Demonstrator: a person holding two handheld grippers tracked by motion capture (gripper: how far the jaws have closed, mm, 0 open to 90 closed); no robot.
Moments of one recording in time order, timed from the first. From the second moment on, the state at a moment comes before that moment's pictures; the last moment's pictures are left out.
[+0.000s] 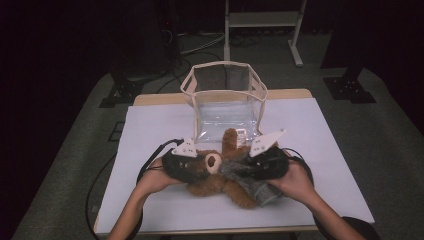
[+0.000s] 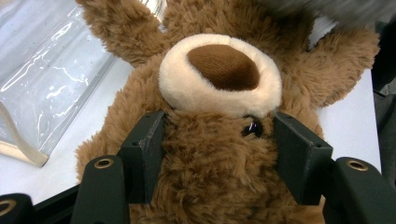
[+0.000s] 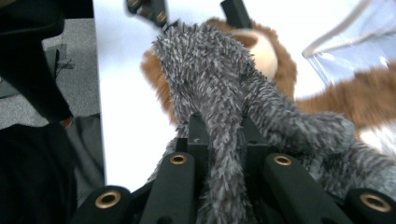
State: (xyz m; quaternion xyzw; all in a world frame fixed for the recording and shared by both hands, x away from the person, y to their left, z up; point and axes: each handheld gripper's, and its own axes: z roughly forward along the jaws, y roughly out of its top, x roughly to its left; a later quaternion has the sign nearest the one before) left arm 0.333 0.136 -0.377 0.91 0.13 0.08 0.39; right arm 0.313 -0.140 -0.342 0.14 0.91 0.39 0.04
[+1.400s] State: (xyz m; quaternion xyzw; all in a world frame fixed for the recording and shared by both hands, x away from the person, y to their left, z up) left arm 0.319 0.123 -0.373 0.92 0.10 0.07 0.38; right arm 0.339 -0.120 -0.351 0.12 0.92 0.37 0.01
